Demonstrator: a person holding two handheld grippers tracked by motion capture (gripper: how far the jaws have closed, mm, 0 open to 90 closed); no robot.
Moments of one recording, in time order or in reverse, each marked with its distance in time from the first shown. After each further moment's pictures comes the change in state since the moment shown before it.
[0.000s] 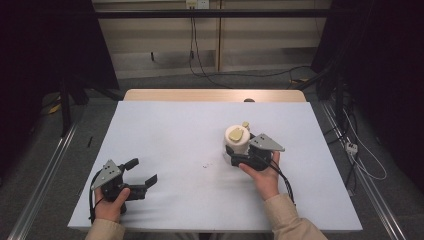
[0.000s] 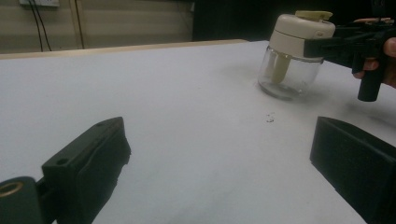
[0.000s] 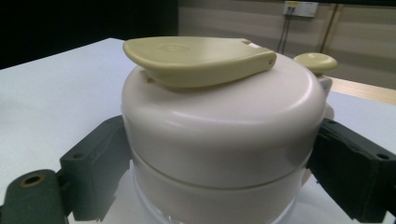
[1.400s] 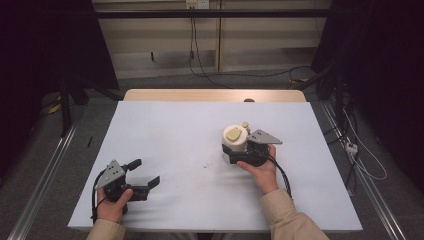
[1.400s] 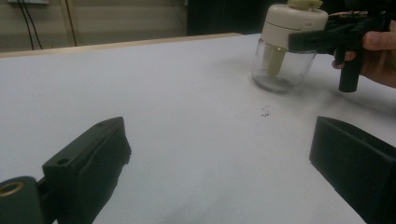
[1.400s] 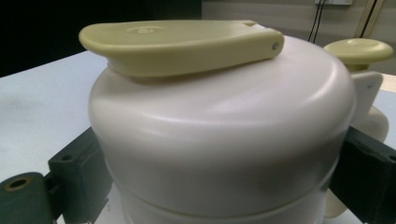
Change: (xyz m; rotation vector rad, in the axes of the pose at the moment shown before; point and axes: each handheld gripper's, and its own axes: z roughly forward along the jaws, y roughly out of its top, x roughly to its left) left arm -0.003 -0.001 0.004 0.020 -0.019 0.022; right arm -0.011 -0.001 0.021 0.020 0.125 0.014
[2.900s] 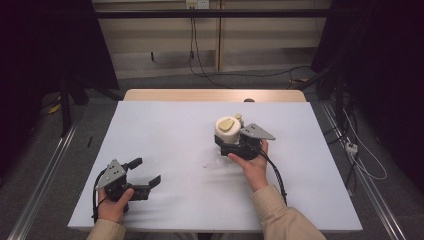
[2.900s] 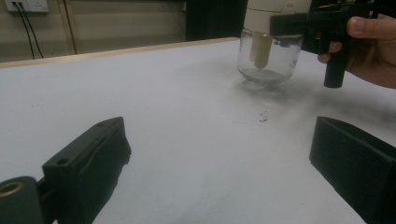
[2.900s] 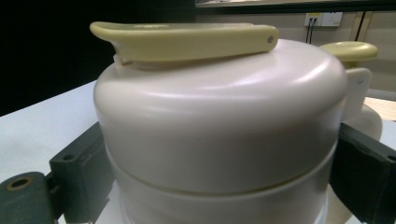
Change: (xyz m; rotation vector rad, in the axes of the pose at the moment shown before) left arm -0.003 0.003 0.002 -0.013 -0.006 0.019; right arm 0.014 0.019 0.019 -0.090 -0.025 0.044
